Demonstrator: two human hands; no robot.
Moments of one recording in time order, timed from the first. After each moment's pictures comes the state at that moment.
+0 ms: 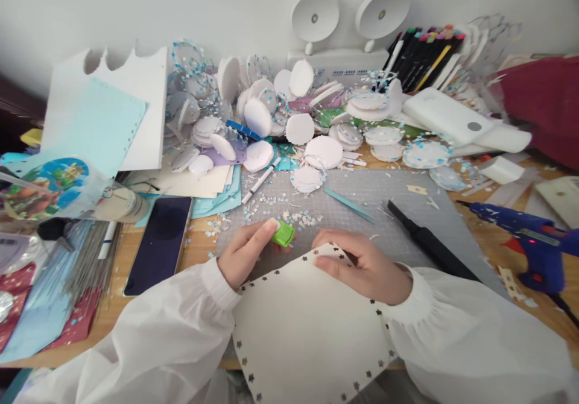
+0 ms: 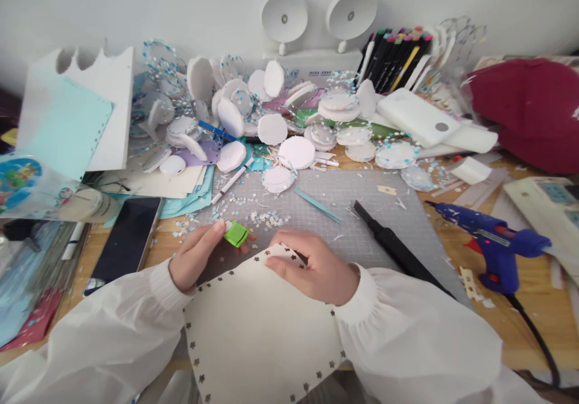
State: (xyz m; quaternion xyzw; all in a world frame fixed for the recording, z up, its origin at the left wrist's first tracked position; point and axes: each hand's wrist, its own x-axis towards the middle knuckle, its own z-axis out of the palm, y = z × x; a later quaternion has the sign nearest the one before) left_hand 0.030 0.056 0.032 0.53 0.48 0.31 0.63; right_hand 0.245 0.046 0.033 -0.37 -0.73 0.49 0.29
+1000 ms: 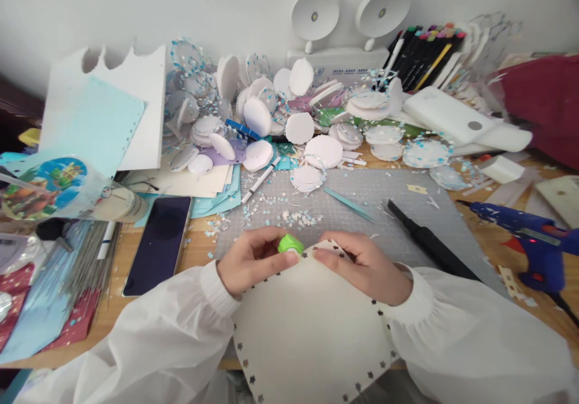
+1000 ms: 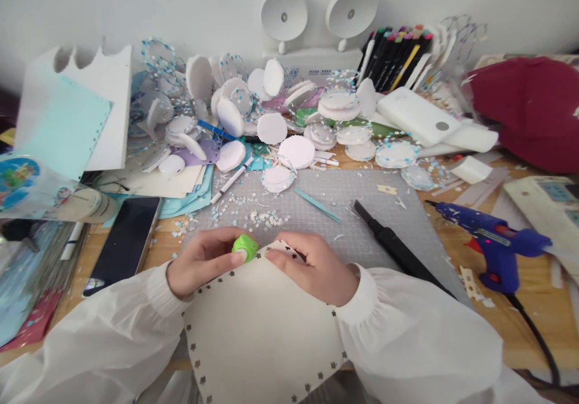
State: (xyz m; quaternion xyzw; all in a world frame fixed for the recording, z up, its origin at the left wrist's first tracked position) left_hand 0.032 0.054 0.039 0.54 0.40 0.26 0.69; right_hand 0.242 0.042 0.038 -0.45 -0.67 0.53 0.25
